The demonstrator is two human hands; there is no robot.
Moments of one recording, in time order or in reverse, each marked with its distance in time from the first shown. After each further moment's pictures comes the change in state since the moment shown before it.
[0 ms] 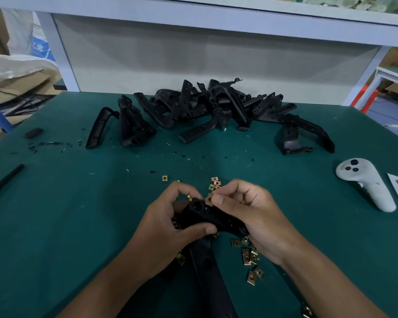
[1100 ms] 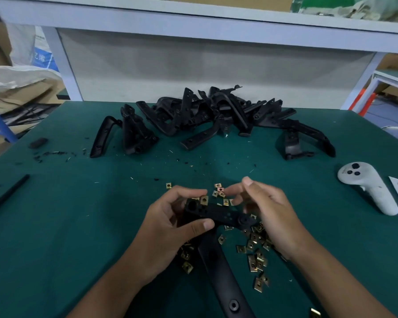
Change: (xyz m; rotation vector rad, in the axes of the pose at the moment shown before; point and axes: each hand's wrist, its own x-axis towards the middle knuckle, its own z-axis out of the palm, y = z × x) left_hand 0.006 0.007 -0.006 -0.138 0.061 -0.025; right_hand 0.008 0.005 -0.022 -0.386 0.196 -0.094
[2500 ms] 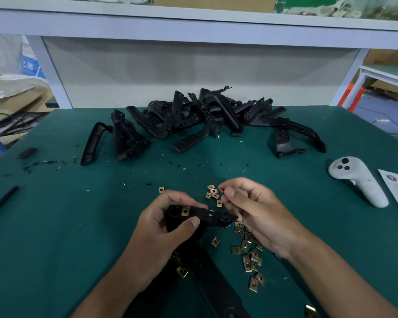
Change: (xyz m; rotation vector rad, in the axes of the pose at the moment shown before) left_hand -0.001 0.002 0.001 0.008 0.000 -0.002; right_hand 0.002 -0.009 -0.001 0.487 -0.137 0.146
